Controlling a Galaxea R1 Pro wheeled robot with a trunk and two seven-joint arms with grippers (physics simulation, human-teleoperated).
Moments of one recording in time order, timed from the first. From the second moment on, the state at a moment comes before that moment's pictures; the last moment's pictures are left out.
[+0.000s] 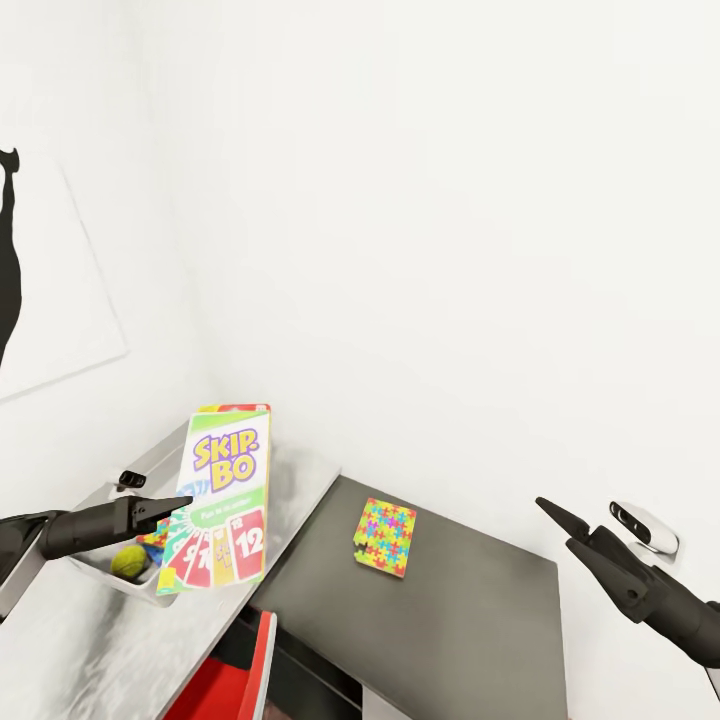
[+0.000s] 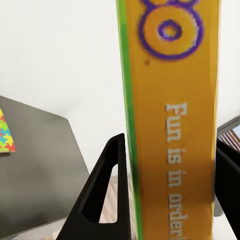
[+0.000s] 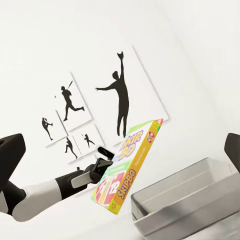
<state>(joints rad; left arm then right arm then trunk) -0.58 0.53 0.00 -0.91 0.48 0.80 -1.57 -0.11 -0.23 -0.39 -1.55 -0.75 0.51 1.41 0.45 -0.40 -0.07</state>
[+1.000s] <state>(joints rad) -0.82 0.54 0.02 -0.80 0.20 0.94 -1.53 -0.11 -0.23 -0.39 -1.55 -0.75 0.51 1.40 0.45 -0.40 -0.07</state>
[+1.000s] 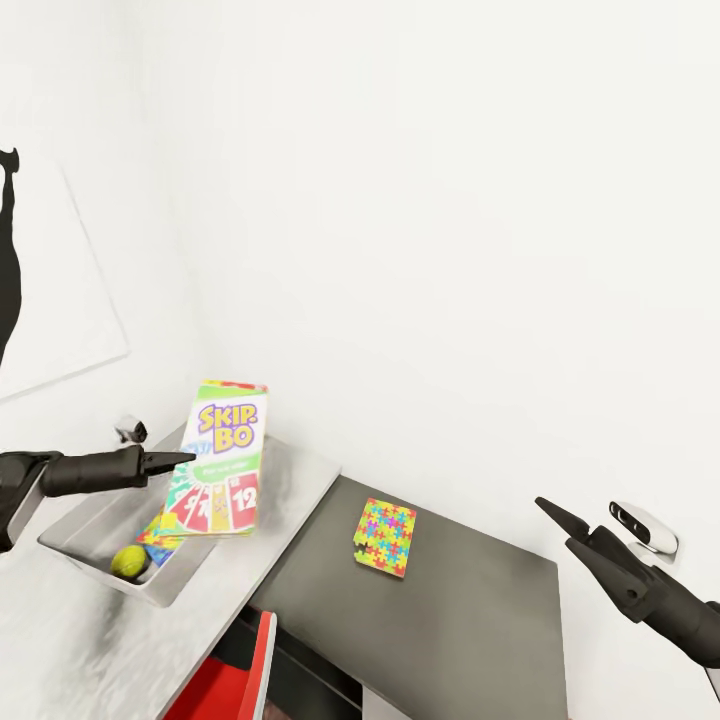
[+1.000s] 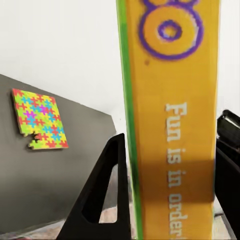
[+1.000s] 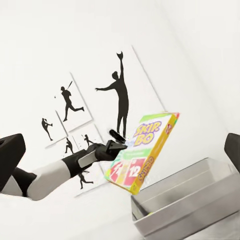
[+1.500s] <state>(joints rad) -1.02 0.54 0.02 -0.71 -0.15 0.92 -1.50 -0.11 -0.23 -0.39 -1.55 -0.75 0.51 1.40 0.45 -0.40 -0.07</state>
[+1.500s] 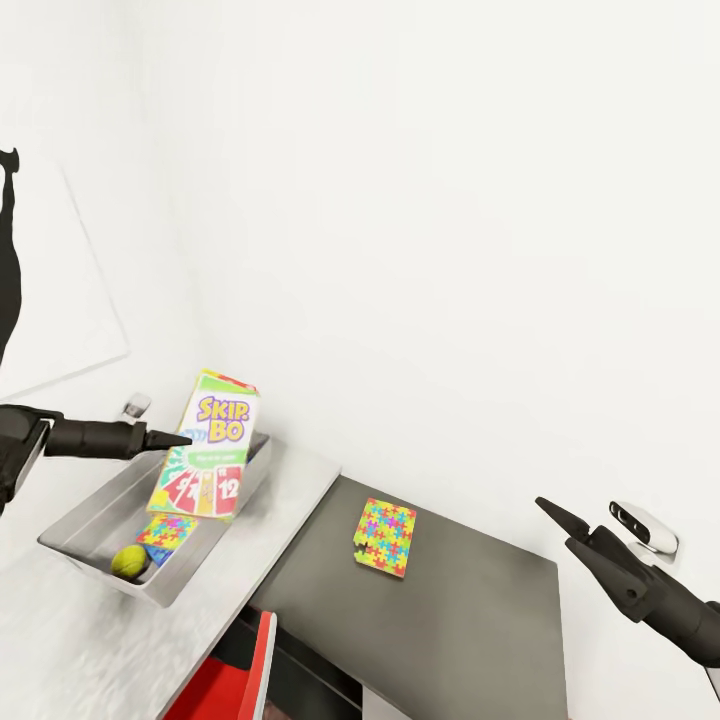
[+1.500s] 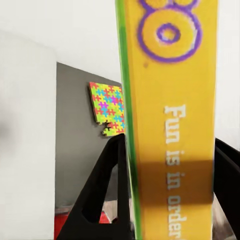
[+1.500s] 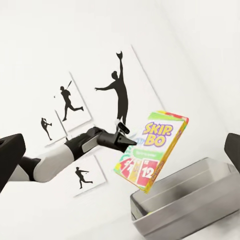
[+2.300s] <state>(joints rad) -1.11 0.55 0.02 -0.69 -0.35 0.81 -1.31 -0.11 -0.24 -0.43 -1.55 -0.75 0.52 1.40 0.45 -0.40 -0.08</state>
